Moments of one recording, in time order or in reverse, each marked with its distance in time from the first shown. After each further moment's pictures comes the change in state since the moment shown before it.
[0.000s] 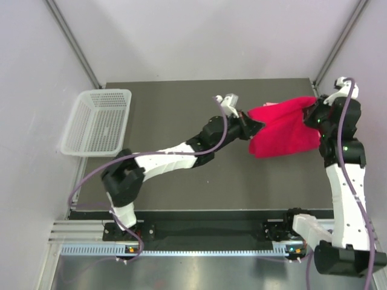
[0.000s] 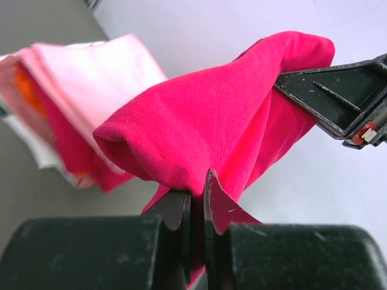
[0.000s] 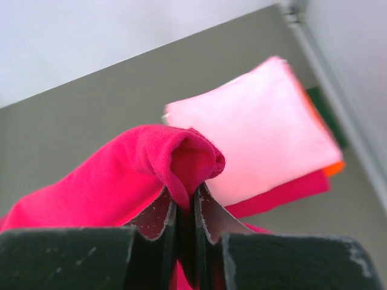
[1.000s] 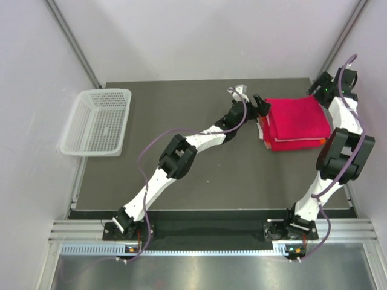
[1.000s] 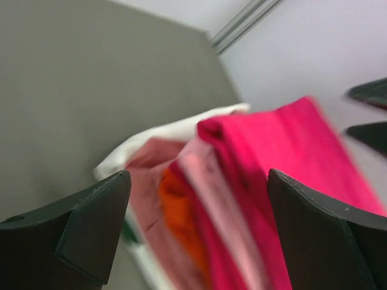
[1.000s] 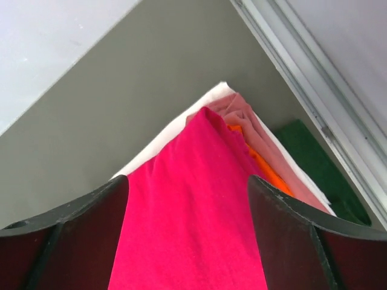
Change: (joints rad) left arm 0.151 1.004 1.056 -0.073 -0.097 0.021; right arm -0.285 0.970 0.460 0.189 -0.100 0.112
